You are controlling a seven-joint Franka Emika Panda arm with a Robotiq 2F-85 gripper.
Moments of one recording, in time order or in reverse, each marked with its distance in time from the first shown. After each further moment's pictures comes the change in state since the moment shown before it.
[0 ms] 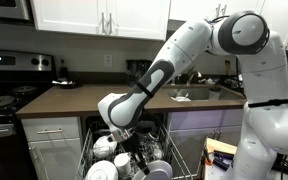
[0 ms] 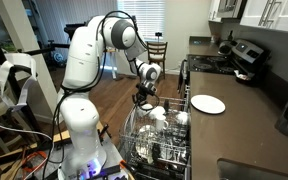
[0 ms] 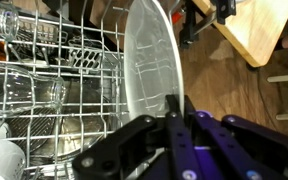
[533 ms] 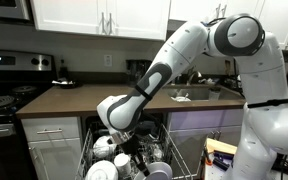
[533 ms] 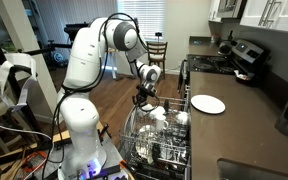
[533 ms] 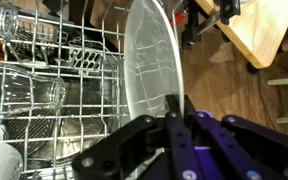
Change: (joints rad) arm 0.000 0.032 0.001 0.015 -0.012 0.000 0.000
